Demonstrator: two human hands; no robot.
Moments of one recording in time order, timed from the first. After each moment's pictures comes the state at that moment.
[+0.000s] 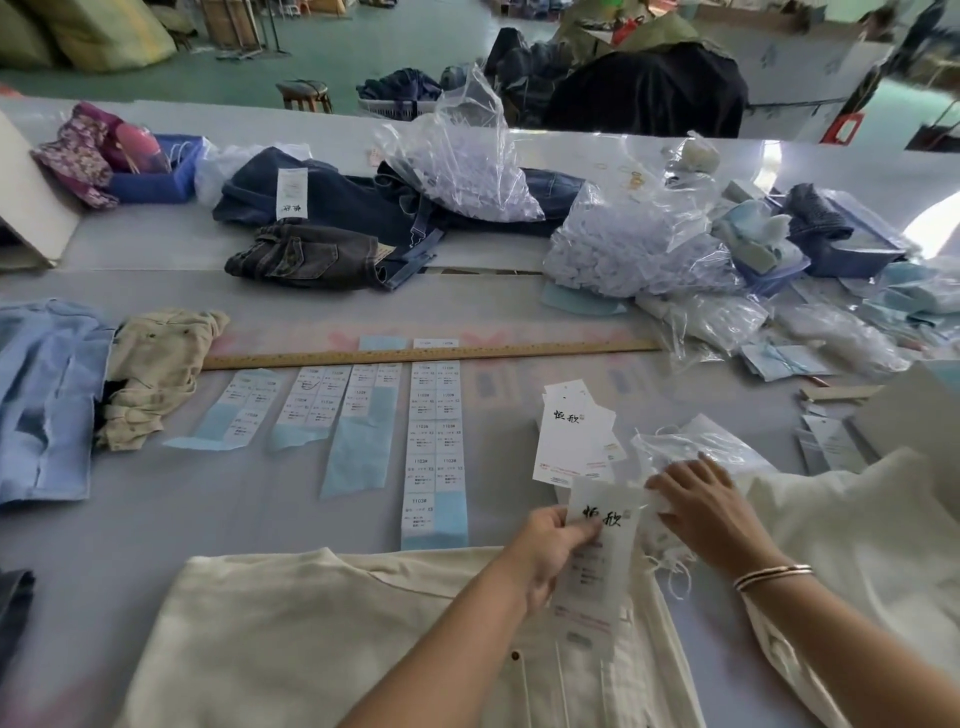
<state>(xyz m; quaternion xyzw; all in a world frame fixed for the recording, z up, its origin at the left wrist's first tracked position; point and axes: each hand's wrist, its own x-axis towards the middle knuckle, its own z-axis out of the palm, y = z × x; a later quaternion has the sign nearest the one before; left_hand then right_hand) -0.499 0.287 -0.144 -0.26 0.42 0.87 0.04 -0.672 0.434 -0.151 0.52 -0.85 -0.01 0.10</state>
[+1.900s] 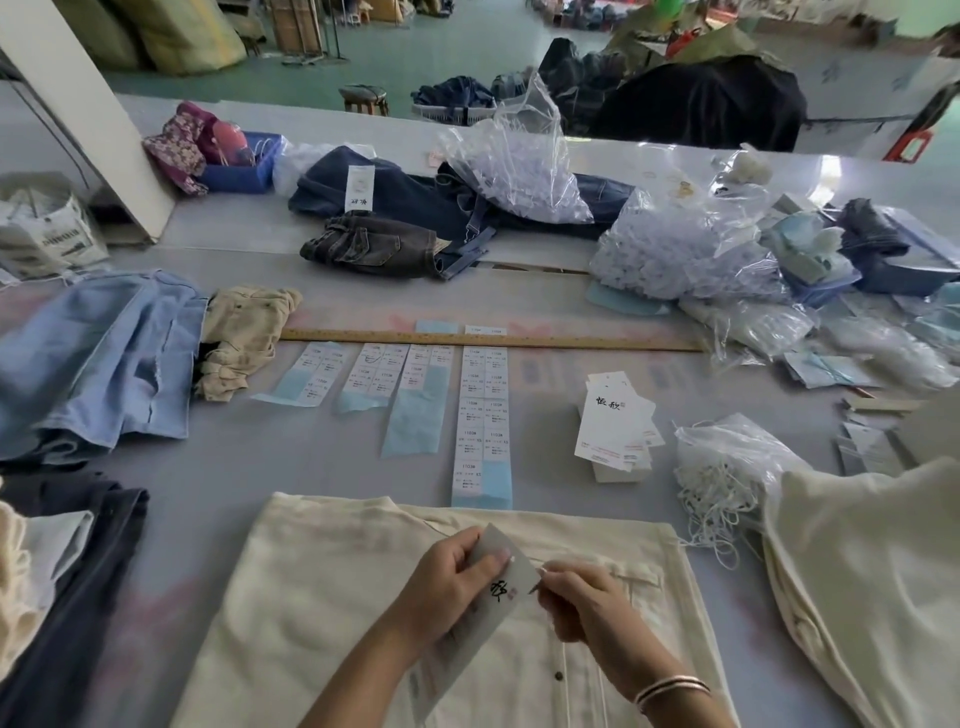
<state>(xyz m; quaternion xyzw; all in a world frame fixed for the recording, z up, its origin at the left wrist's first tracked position) -0.329 0.252 -0.145 -0.26 0.64 0.72 -0.11 -0.446 0.386 -0.123 0.22 -0.67 0.53 -0.46</state>
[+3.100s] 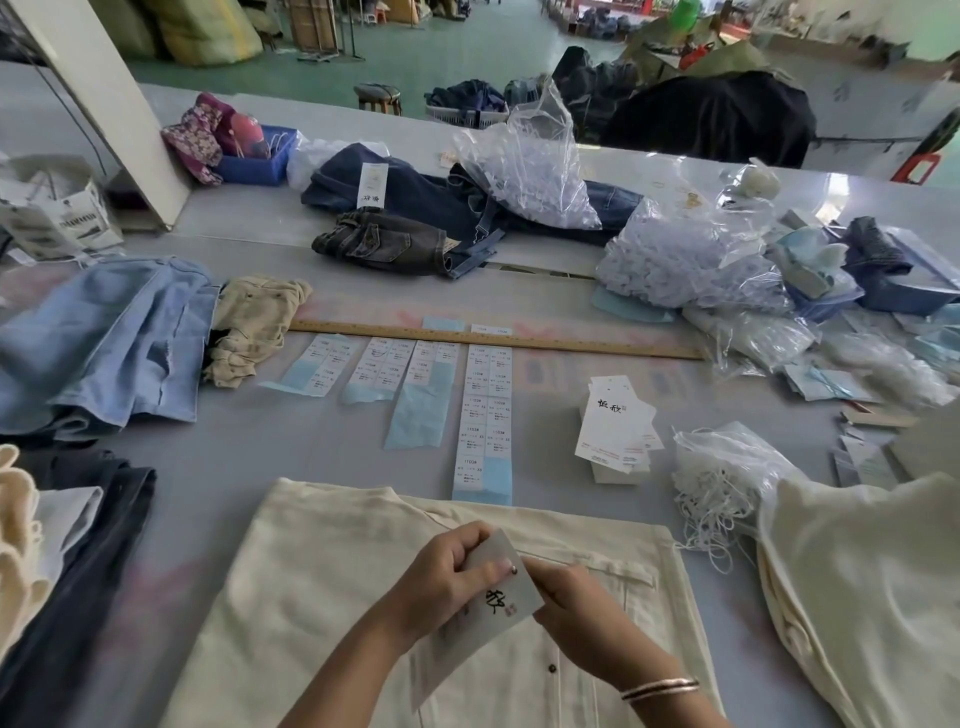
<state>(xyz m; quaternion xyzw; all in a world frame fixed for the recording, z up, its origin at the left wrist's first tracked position) -0.315 0.253 -0.128 -0.22 0.64 0.74 -0.08 -0.442 0.380 -0.118 0.54 -0.74 0.30 -0.29</state>
